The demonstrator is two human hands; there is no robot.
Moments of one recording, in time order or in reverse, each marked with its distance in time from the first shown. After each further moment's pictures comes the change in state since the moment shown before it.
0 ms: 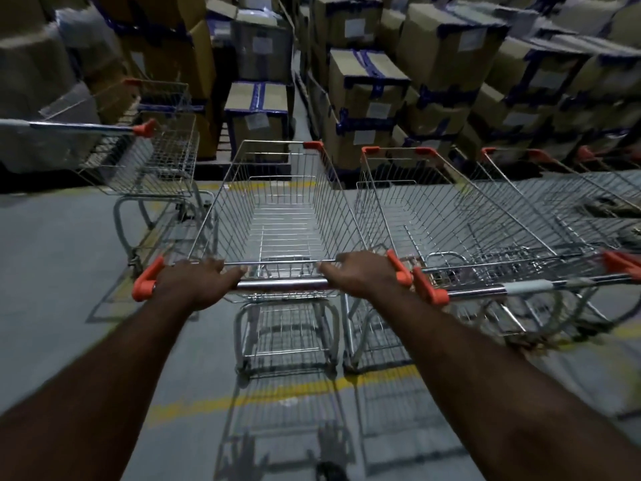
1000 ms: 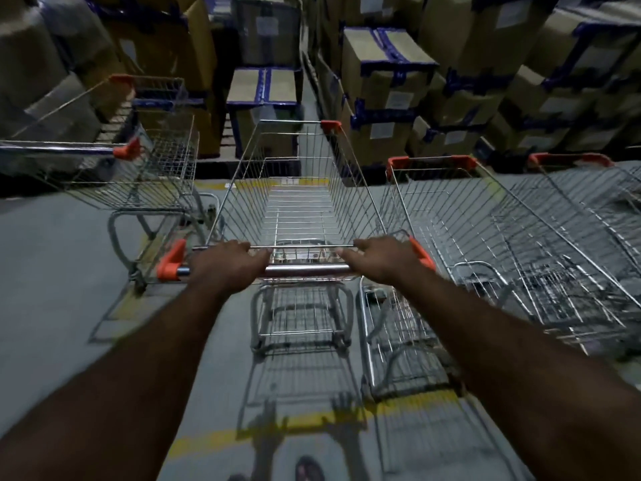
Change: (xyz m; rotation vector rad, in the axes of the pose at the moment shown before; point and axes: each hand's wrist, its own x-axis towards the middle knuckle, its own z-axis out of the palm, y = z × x) left_hand 0.181 0.037 -0.063 -0.015 0.136 0.016; right_hand 0.178 0.009 -0.059 0.003 -0.064 0.010
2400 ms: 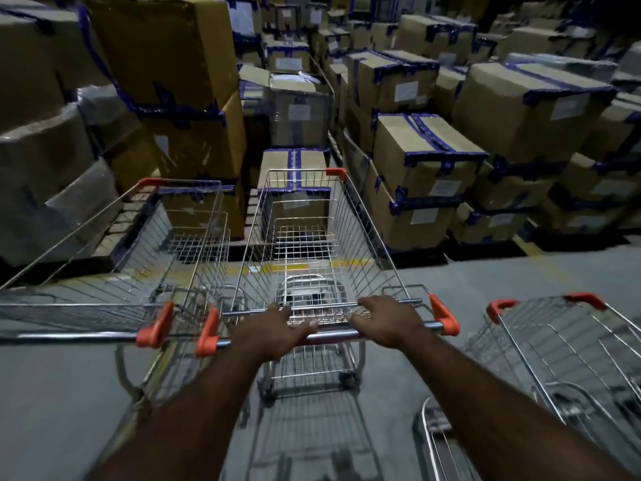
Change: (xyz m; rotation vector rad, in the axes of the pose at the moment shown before) left_hand 0.334 -0.103 -0.067 -0.165 -0.254 0.089; right_hand 0.356 -0.132 -0.069 0.067 0.053 -0.024
